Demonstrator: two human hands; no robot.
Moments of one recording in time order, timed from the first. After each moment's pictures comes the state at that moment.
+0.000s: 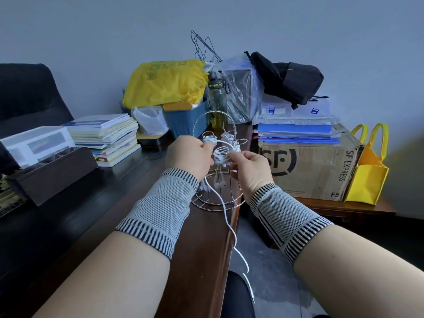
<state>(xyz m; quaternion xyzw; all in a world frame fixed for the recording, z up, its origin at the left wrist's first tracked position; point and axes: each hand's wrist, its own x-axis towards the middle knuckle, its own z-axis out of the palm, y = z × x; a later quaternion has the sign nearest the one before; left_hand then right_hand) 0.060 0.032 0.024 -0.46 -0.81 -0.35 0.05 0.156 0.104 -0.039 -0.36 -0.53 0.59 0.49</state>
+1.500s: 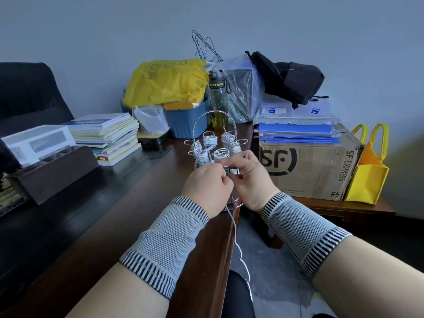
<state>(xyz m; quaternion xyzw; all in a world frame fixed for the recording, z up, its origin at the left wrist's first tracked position) 0.088 0.004 -0.012 -0.58 -0.78 -0.25 0.04 0.178 0.088 -0.049 -0.25 -0.79 0.32 0.46</state>
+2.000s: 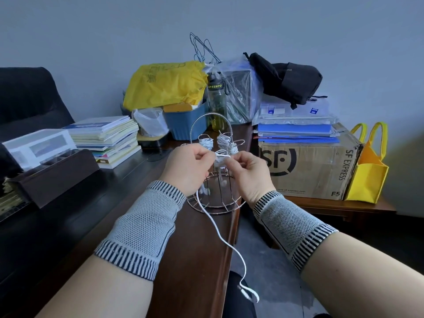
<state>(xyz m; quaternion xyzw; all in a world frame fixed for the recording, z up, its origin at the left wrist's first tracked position) 0.063 -0.003 0.020 -0.52 -0.73 -0.43 -0.07 0.168 0.091 -0.043 -0.32 -0.66 0.45 0.51</state>
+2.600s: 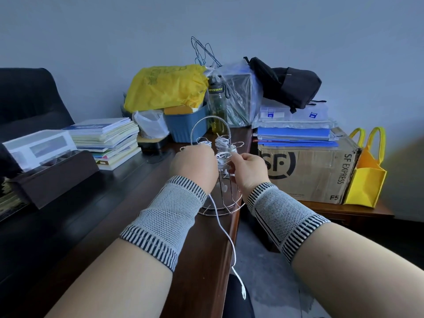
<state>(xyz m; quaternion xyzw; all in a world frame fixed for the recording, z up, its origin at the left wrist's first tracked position) 0.072 0.027 0.021 -0.52 -0.82 -0.10 0.20 0.149 0.105 -0.031 -0.43 -0.58 0.50 0.48</state>
